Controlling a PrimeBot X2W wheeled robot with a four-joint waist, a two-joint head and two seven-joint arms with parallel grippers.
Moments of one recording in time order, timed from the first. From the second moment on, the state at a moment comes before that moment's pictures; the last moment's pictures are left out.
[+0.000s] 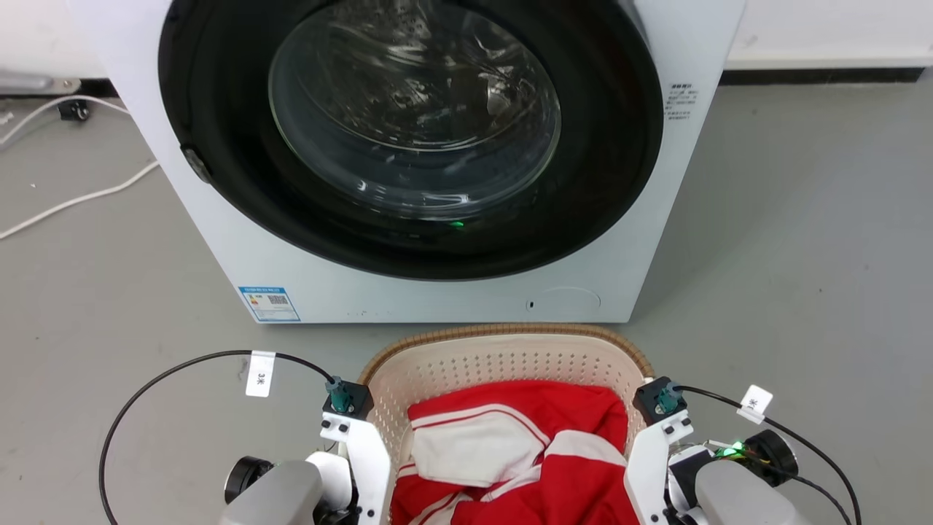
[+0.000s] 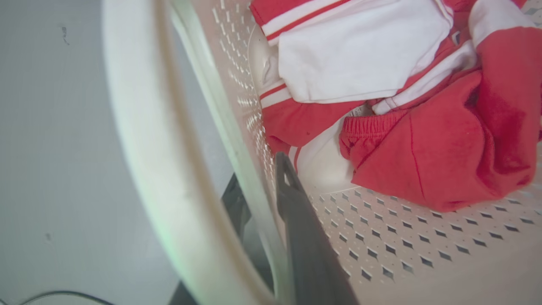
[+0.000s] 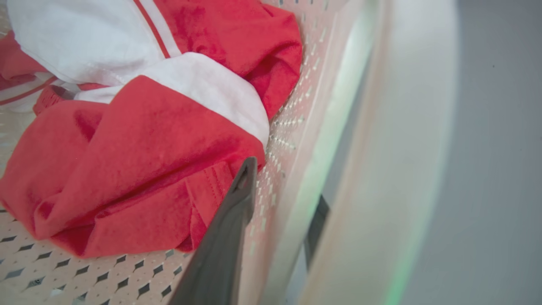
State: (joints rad) left arm -0.60 0.18 -0.93 1.12 -0.85 -0.13 0.31; right arm -0.57 -0.04 0.47 1.26 0.14 0.13 0.17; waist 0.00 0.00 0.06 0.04
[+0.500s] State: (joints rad) left arm -0.62 0.23 -1.03 1.08 -0.96 -0.13 0.38; right arm -0.57 -0.04 0.62 1.27 0.34 0.13 0.25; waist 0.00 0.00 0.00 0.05
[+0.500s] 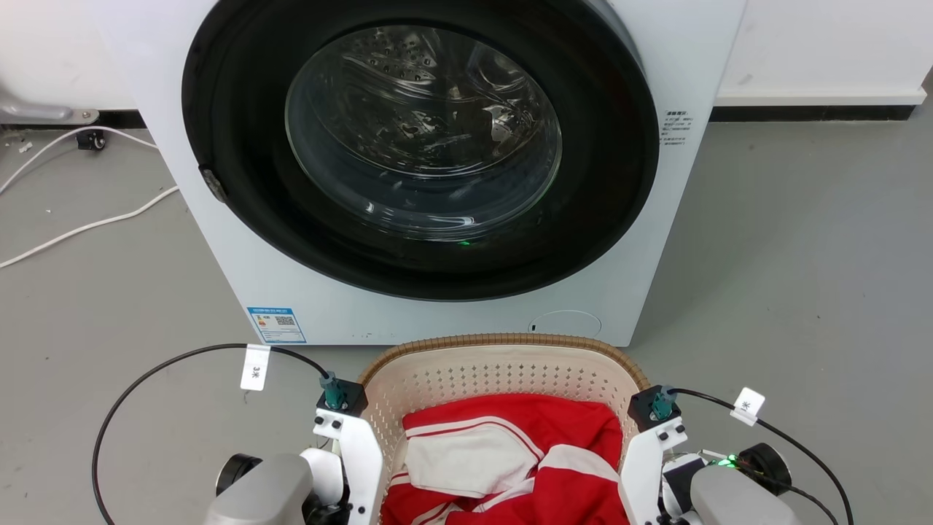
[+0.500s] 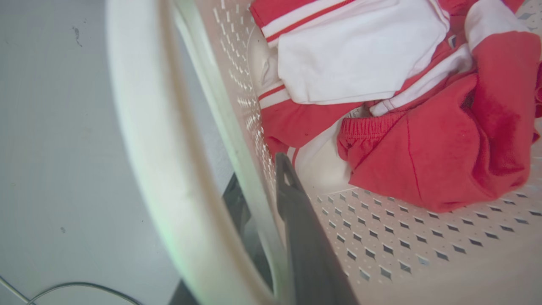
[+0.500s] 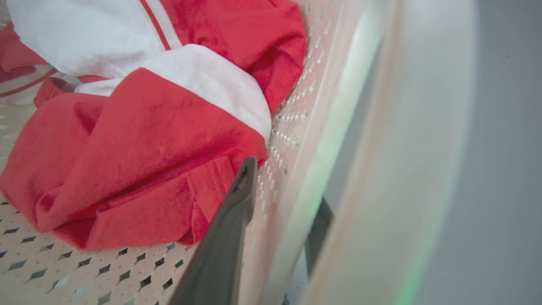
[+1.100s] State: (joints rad) left arm -0.64 0.23 -1.11 1.08 -1.04 -0.13 0.38; right arm -0.57 -0.06 0.74 1.27 0.47 0.13 0.27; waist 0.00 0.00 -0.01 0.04
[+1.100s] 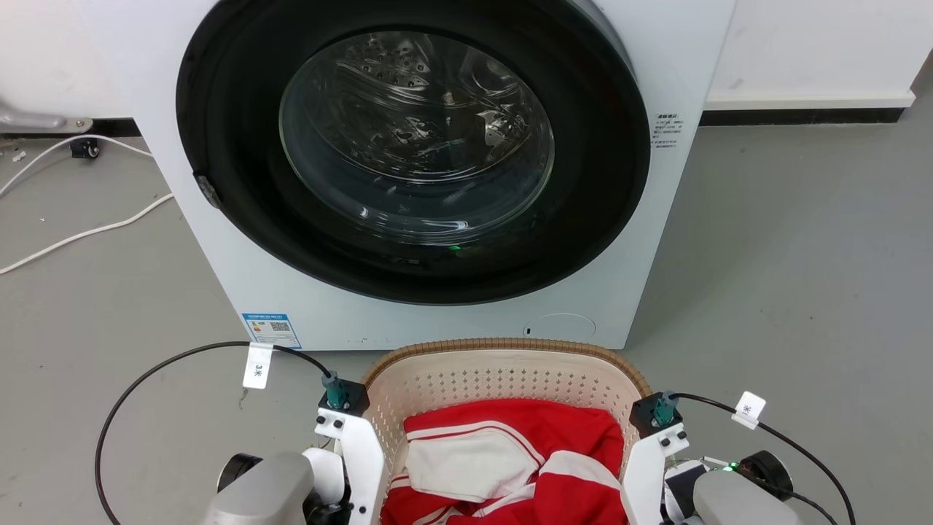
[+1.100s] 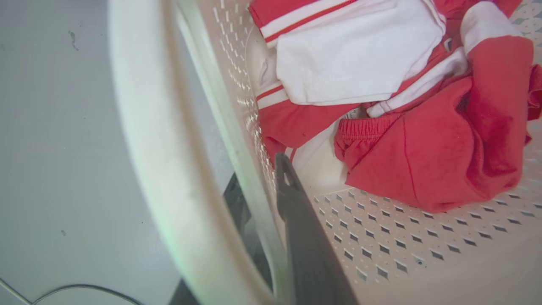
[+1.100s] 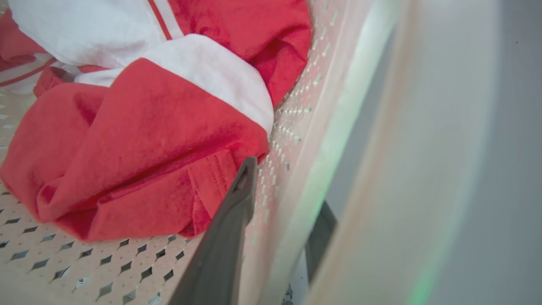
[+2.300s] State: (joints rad) left arm -0.66 0.25 -1.23 1.07 -1.17 -0.13 0.41; right arm -0.58 -0.08 0.89 1.27 0.63 0.13 0.29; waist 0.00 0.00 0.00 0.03
